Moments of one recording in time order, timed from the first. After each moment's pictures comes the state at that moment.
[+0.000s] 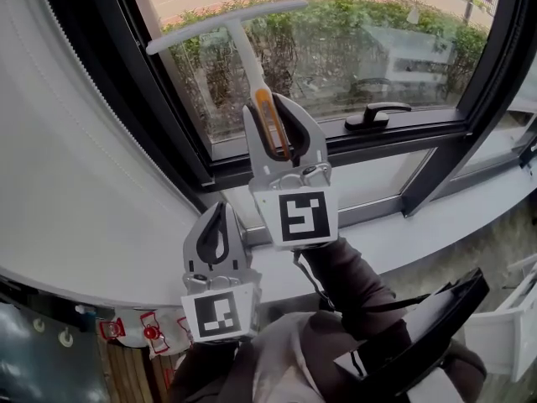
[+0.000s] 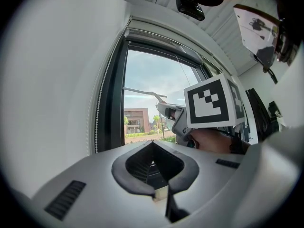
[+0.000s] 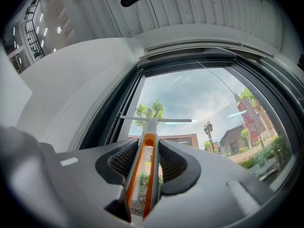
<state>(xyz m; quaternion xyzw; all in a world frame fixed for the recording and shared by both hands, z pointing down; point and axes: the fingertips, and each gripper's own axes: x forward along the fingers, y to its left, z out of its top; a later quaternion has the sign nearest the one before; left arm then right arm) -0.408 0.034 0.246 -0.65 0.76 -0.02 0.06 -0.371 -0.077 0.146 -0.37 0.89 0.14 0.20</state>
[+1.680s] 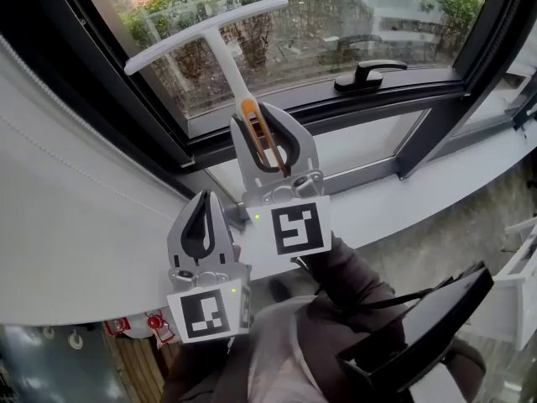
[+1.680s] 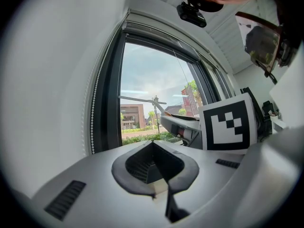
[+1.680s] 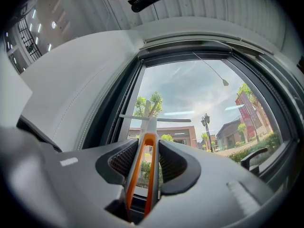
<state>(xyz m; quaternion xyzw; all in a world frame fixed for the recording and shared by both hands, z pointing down) -0.413 0.026 0.271 -0.67 0.74 -0.04 0.05 -0.369 -0.072 0.220 -0.38 0.90 0.12 0.17</state>
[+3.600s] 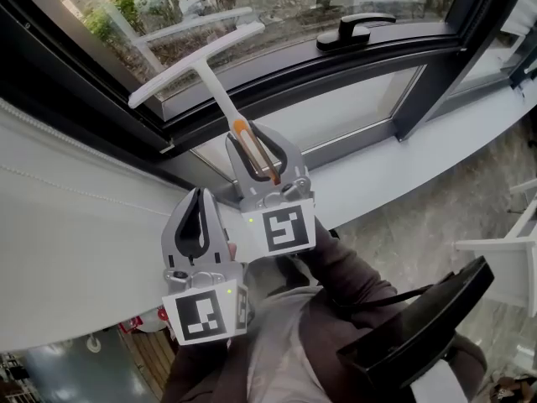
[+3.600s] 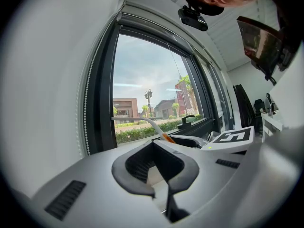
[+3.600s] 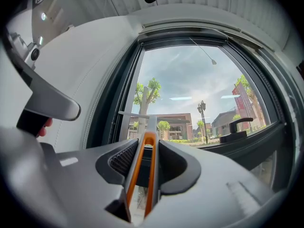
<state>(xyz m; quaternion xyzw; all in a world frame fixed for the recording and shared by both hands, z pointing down) -0.402 0.030 0.302 -0.69 0.72 -0.07 0.03 -0.366 -0.063 0.332 -0.41 0.91 0.07 0.08</state>
